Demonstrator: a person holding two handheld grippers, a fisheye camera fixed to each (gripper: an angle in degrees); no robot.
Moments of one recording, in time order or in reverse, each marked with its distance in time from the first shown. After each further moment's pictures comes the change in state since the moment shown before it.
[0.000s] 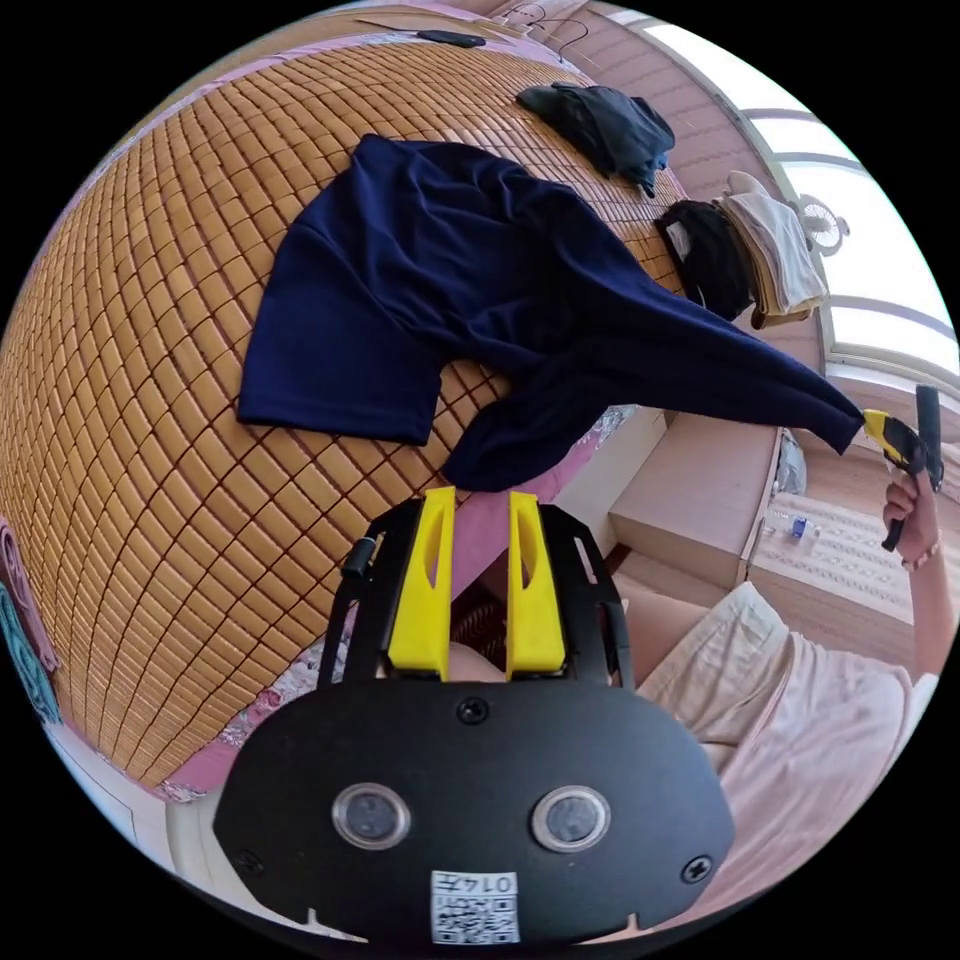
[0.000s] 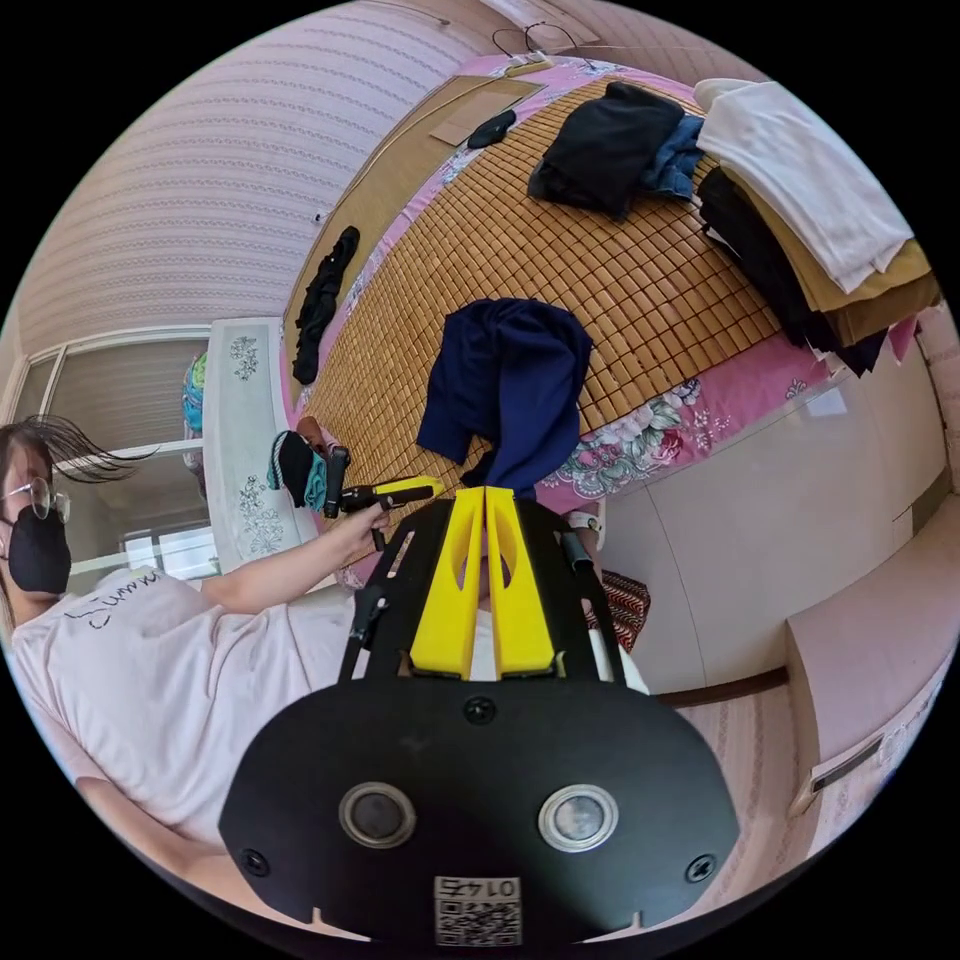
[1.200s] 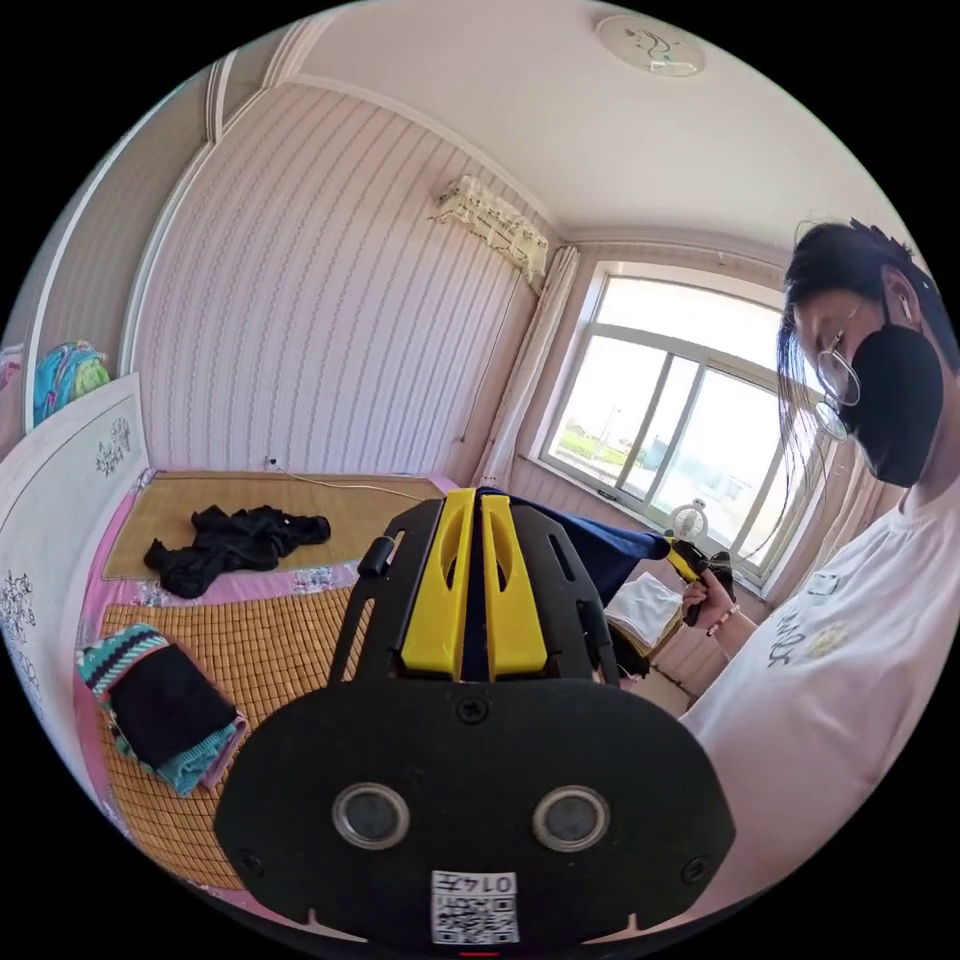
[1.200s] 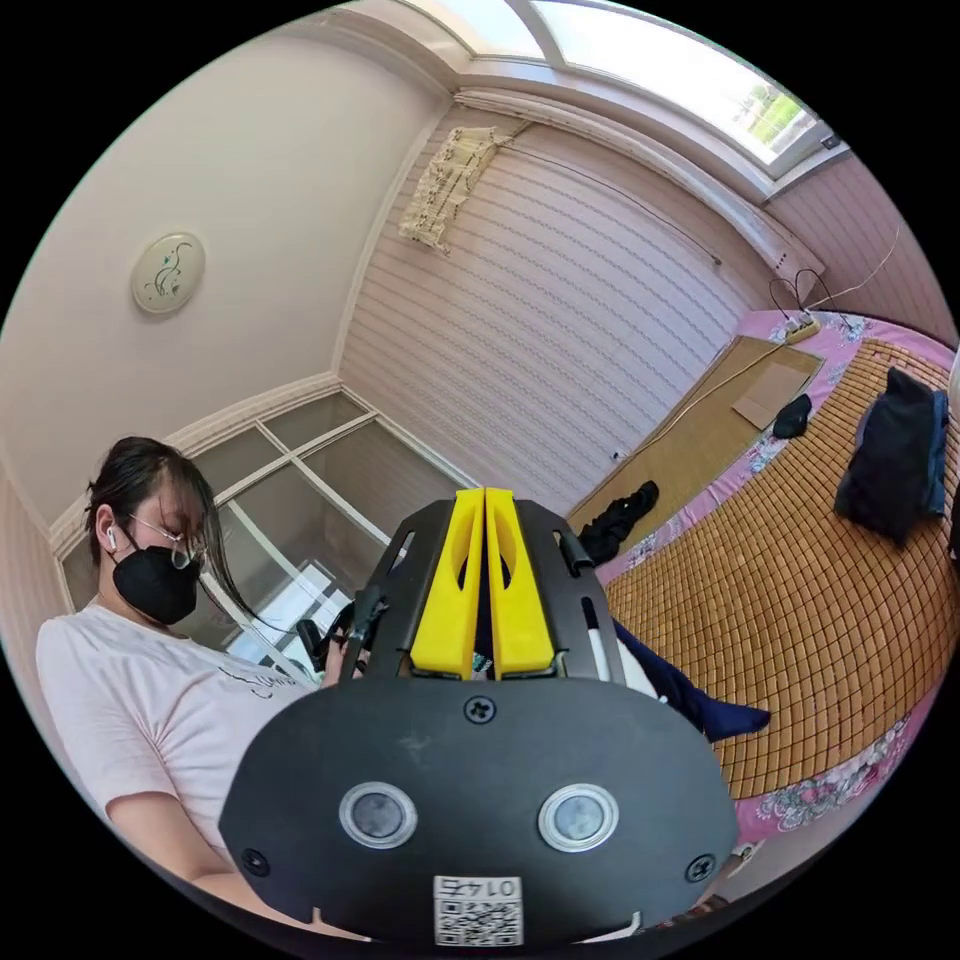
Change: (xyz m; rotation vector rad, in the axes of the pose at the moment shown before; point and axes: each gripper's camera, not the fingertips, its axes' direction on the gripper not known) left arm 0.049 0.471 -0.569 1.348 -0.118 0.158; right arm -0.128 0.079 -0.115 0.728 -0.717 -0.479
